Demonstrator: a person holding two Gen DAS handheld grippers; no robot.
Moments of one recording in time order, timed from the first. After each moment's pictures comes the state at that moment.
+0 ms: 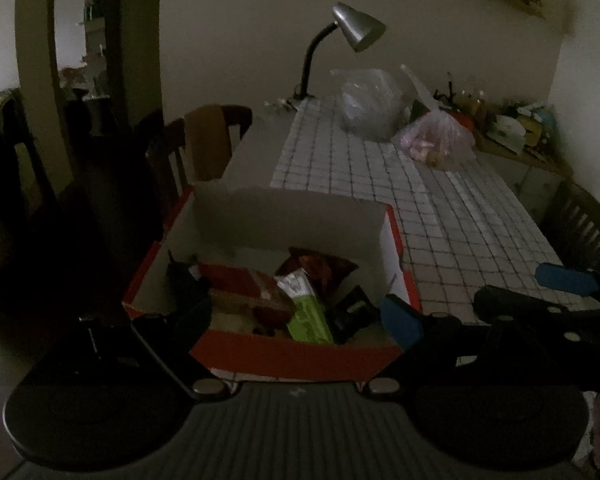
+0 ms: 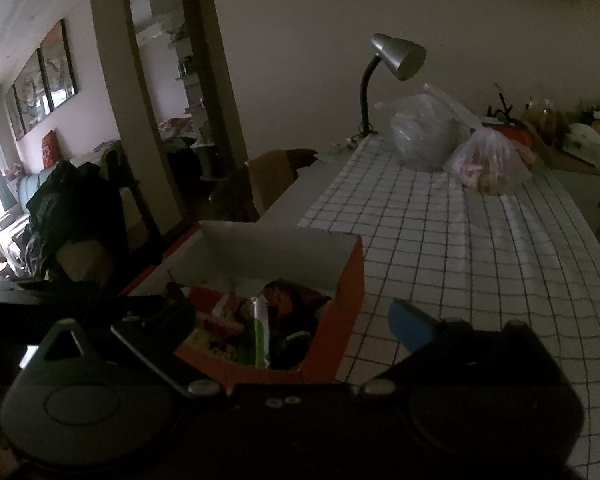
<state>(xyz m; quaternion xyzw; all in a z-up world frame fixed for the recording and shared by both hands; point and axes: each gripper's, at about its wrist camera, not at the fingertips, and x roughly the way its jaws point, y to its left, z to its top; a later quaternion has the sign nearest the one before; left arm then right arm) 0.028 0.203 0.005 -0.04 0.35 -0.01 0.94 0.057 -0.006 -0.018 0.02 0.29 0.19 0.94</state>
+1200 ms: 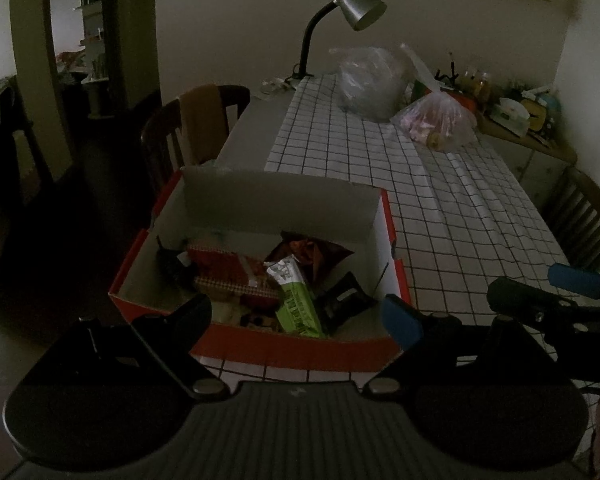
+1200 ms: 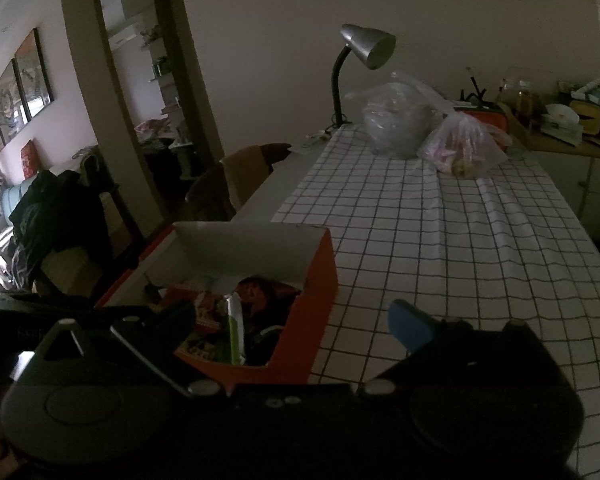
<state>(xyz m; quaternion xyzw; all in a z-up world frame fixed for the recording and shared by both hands) 0.040 0.190 0.005 -0.04 0.38 -0.01 0.92 0.057 -0.023 -0.019 0.04 0.30 0.15 0.94</state>
